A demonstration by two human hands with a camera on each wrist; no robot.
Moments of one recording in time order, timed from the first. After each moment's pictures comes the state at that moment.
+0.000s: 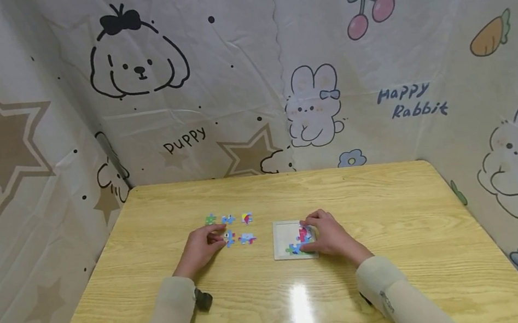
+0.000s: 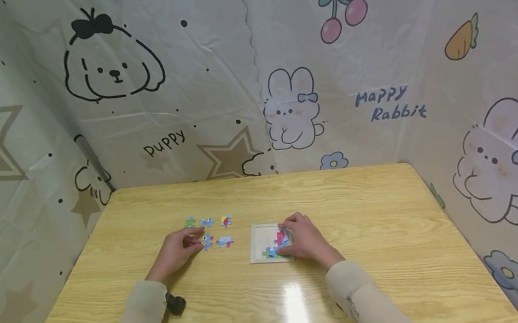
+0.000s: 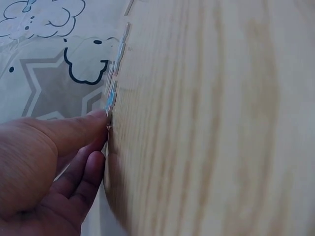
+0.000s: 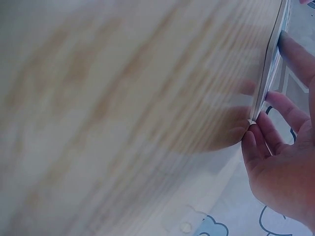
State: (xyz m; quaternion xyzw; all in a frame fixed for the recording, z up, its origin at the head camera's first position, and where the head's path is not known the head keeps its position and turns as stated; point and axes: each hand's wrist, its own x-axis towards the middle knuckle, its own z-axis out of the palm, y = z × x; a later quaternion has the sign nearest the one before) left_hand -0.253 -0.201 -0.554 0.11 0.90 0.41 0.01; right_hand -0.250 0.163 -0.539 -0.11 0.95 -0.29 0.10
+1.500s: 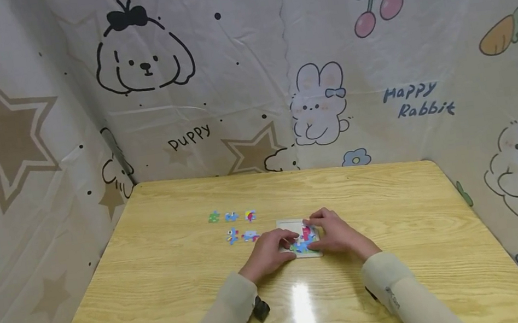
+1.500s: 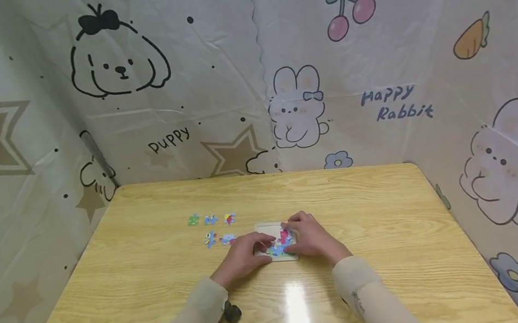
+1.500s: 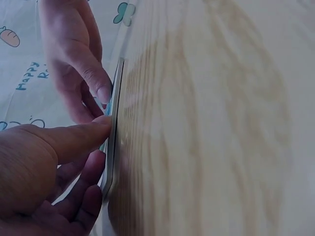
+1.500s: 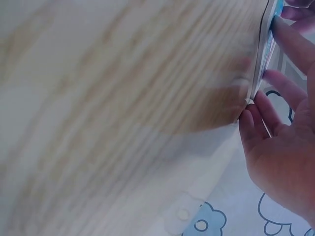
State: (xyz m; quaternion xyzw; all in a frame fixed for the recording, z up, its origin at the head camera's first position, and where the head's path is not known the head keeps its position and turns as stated) left_hand -0.228 -0.056 -0.553 0.23 0.88 0.41 0.07; right_hand -0.253 0.174 -0.530 -0.16 0.94 -0.26 0.13
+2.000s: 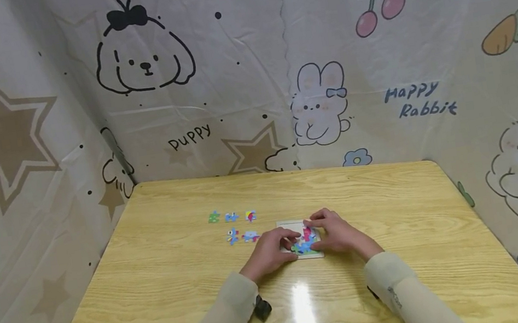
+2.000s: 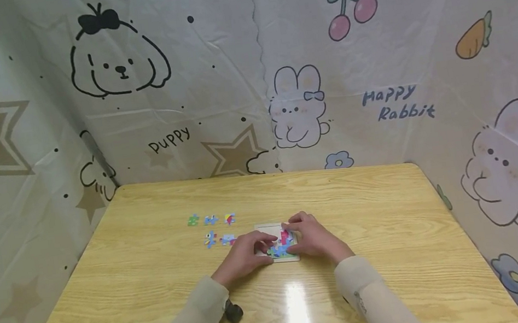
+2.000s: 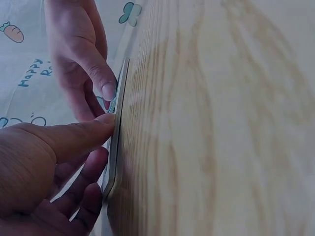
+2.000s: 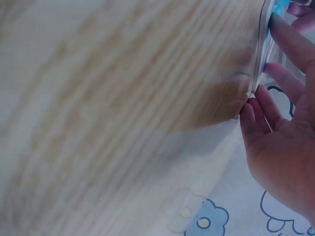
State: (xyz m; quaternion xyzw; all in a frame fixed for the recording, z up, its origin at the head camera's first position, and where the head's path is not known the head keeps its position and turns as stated) left_hand -0.229 -0.055 -0.551 0.22 0.87 0.43 0.09; right_hand -0.256 0.180 -0.529 -0.18 0.93 -0.27 0.15
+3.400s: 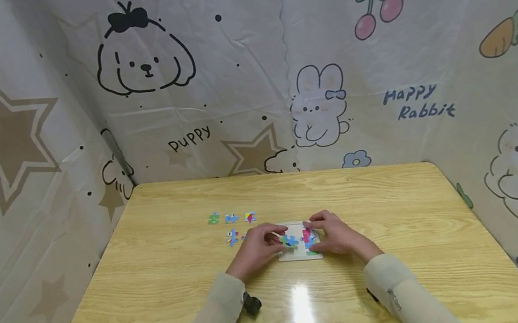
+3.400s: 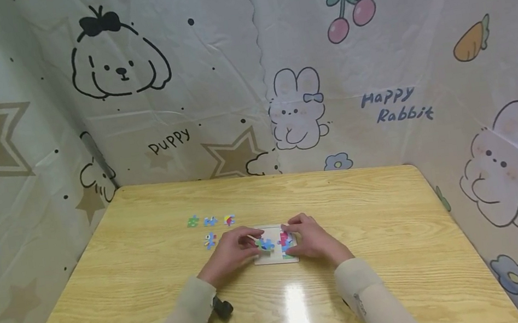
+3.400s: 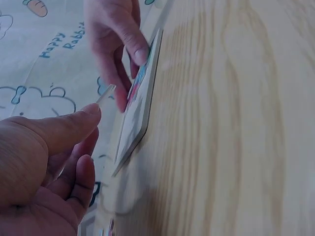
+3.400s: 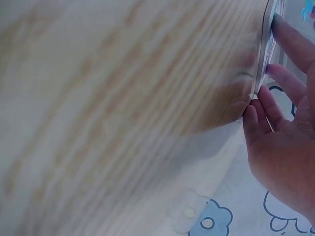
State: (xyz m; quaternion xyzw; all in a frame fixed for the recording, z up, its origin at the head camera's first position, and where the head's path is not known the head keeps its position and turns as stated) left_hand -0.237 -0.084 -0.550 0.20 0.83 0.52 0.08; right_hand -0.256 0.180 -0.533 -0.17 0.93 -0.28 0.14
